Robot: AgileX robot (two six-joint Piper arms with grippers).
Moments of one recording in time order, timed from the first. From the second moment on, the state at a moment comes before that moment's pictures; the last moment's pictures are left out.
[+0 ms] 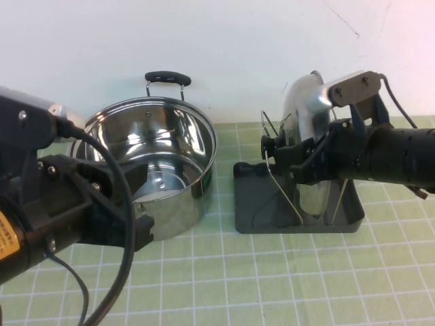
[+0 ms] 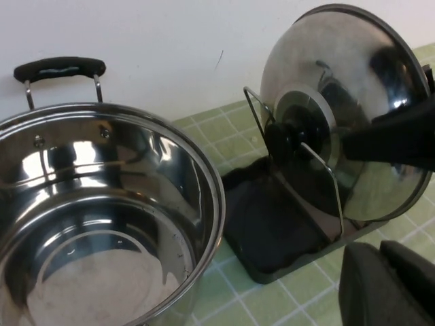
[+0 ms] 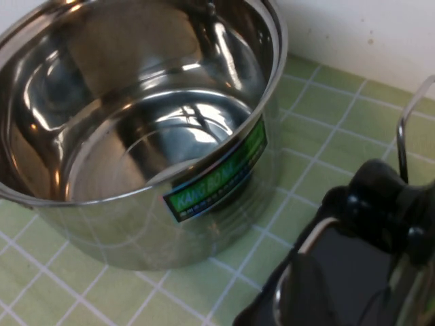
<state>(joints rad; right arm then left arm) 0.41 1.64 -0.99 1.58 0.34 -1.57 -0.64 0.90 -0.77 0.17 0.31 -0.35</state>
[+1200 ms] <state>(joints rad) 0.29 1.00 -1.02 0.32 1.16 -0.86 -0.64 0.66 -0.95 0.39 1.04 -0.64</state>
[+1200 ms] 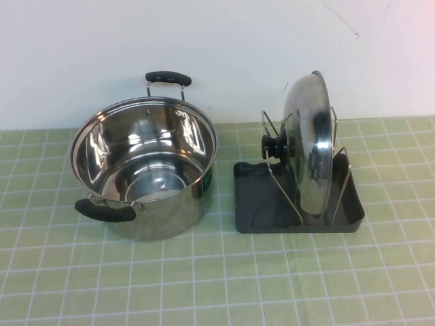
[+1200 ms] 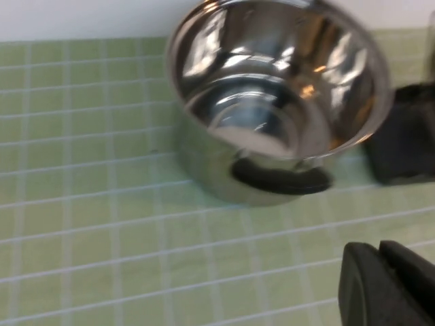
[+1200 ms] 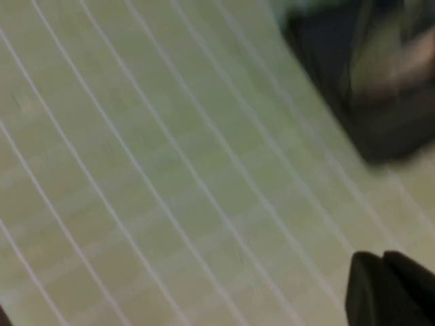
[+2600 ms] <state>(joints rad) 0.29 0.10 -0.35 0.27 0.75 -0.68 -0.64 0.09 -0.21 0.33 0.37 -0.29</state>
